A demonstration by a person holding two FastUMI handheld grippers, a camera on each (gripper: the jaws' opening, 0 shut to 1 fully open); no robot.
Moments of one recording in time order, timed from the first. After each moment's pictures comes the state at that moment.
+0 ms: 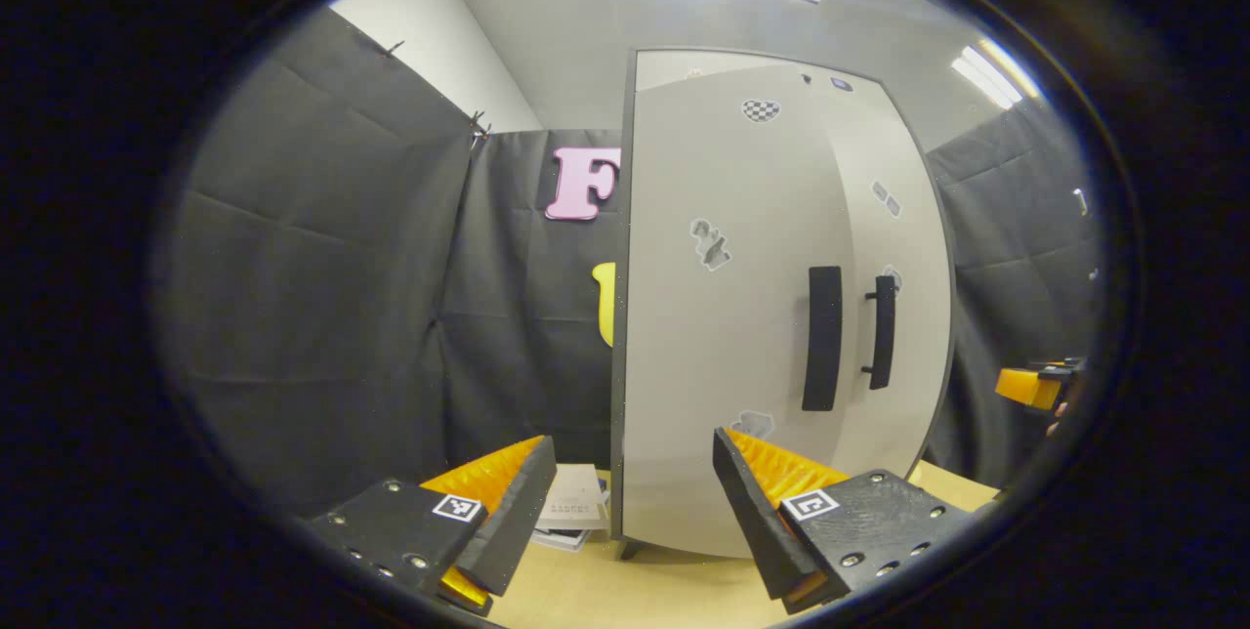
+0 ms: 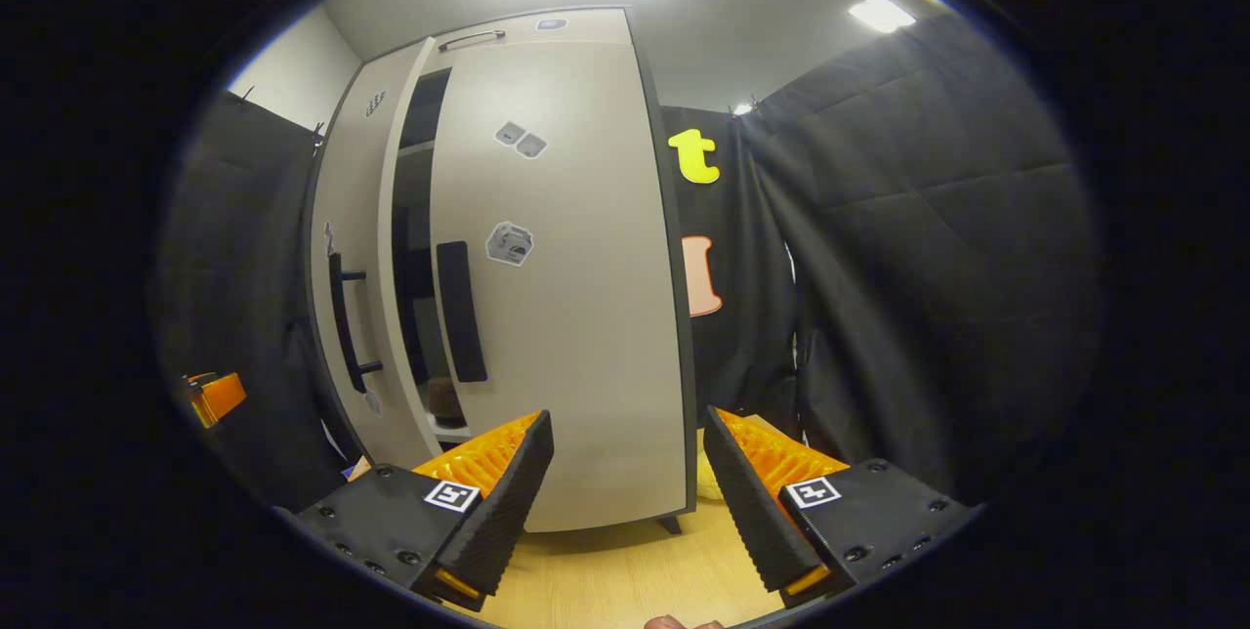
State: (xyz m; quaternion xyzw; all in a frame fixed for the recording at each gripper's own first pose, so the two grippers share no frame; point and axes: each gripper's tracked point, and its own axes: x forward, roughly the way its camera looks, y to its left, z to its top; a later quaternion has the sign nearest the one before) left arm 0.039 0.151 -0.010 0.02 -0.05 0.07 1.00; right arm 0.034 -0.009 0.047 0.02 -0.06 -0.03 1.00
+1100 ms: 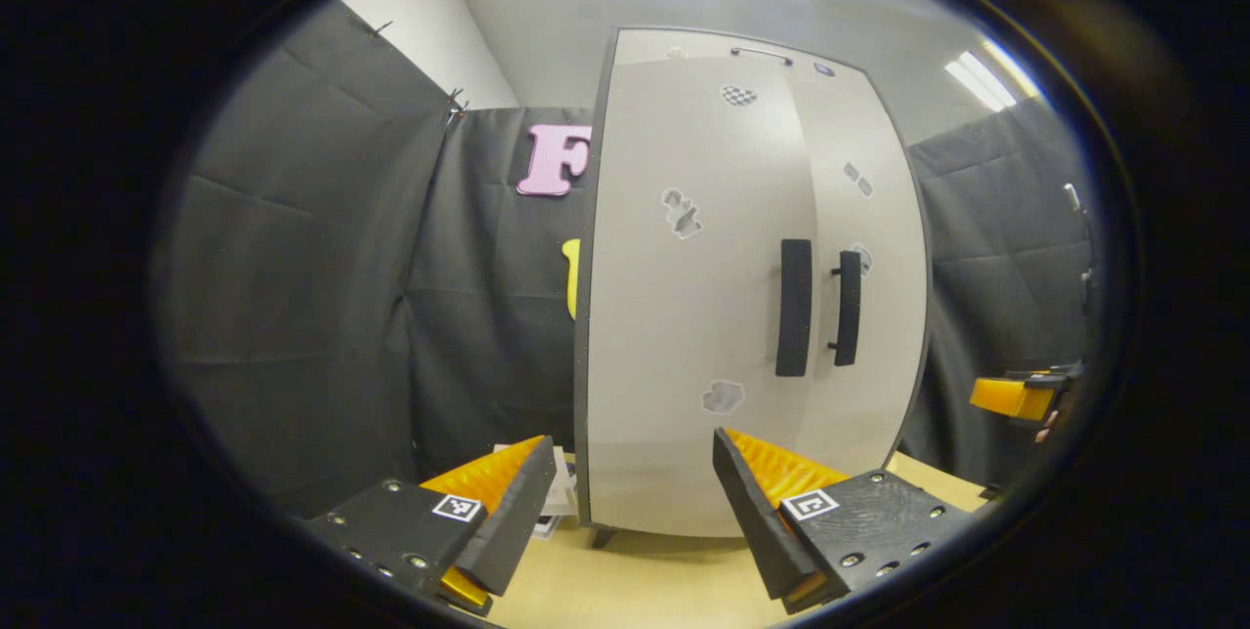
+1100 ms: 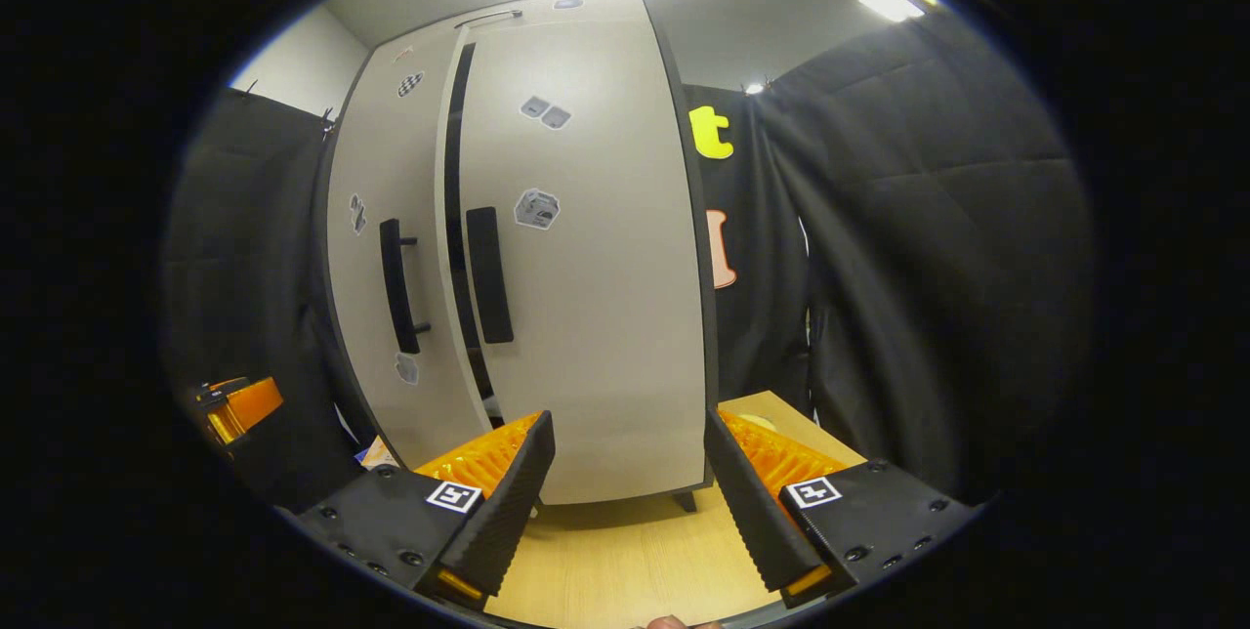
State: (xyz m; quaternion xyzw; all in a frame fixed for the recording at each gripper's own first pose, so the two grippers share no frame) left arm 0.056 0.124 -0.056 0.01 -0.02 0.03 1.00; right arm 0.030 0.003 0.028 0.01 -0.03 -0.03 1.00
